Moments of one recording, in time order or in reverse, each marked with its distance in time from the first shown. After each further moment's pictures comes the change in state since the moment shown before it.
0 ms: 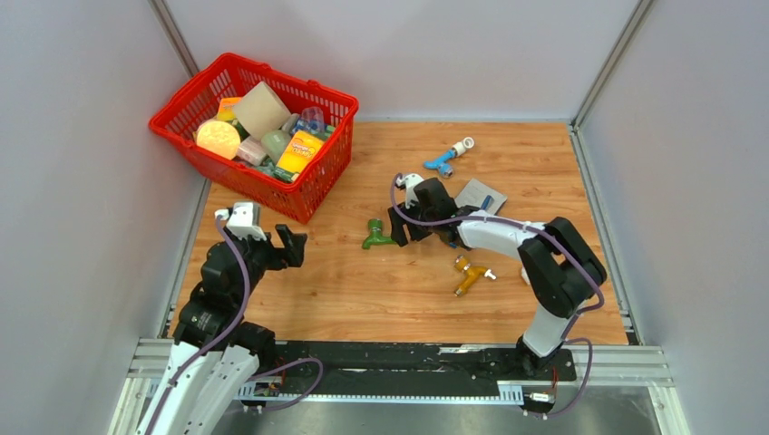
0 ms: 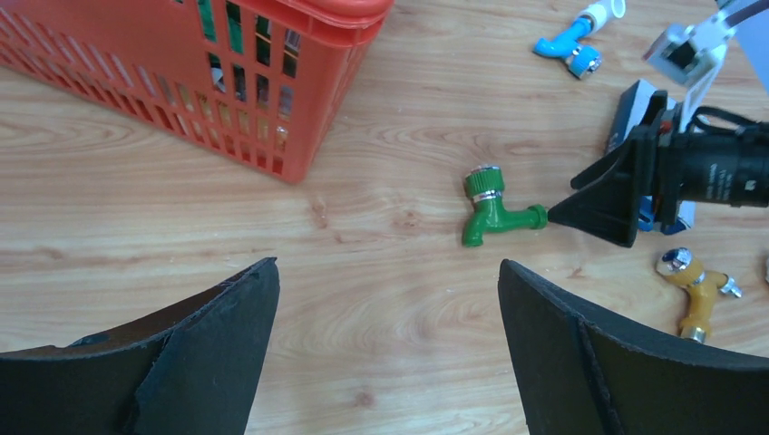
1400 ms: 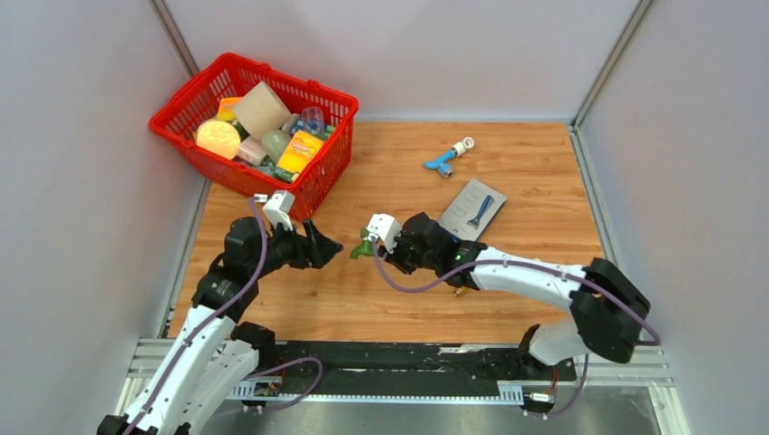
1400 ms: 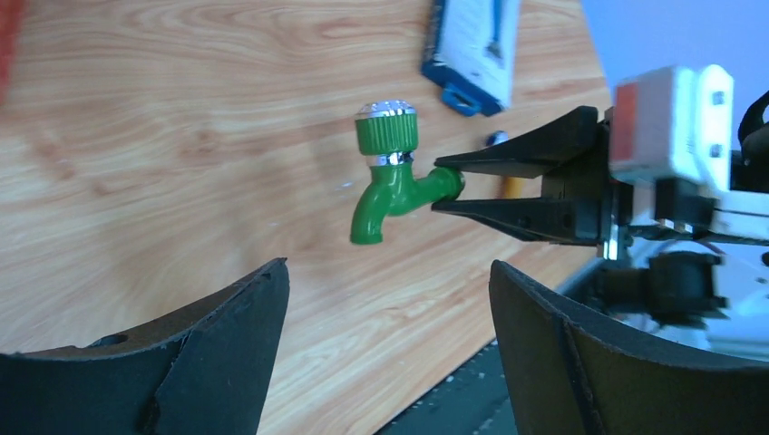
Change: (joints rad) left arm 0.000 0.225 -0.002 0.072 0.406 -0.175; right arm 0.296 -0.231 -0.153 -0.015 0.097 -0.463
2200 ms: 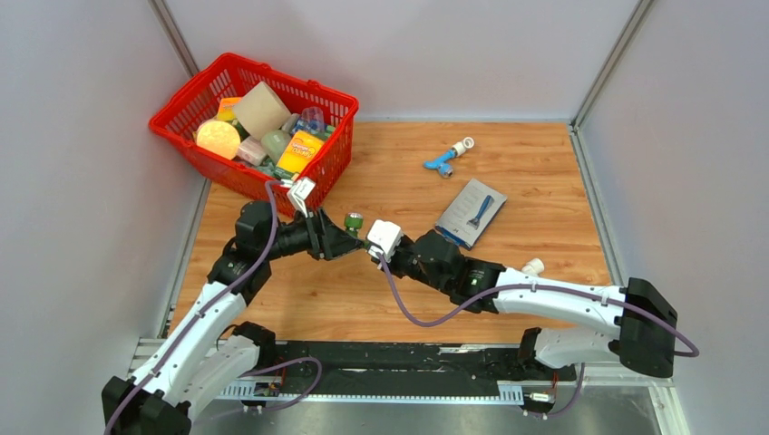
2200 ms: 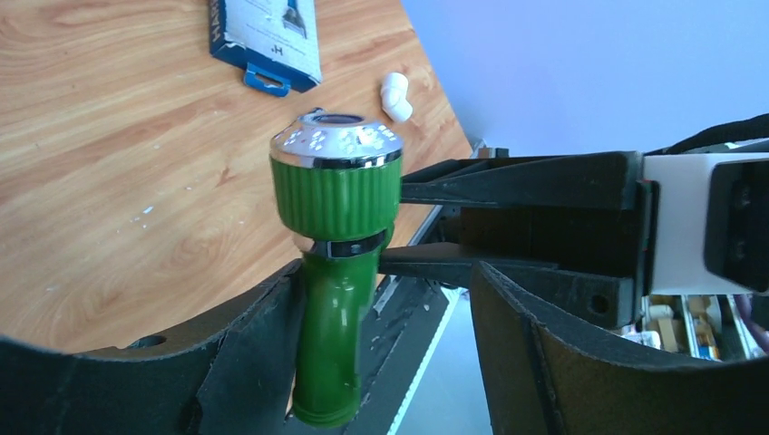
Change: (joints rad) left arm -0.034 0.192 0.027 0.328 0.399 -0.222; right arm 0.213 -0.237 -0.040 0.190 0.221 0.003
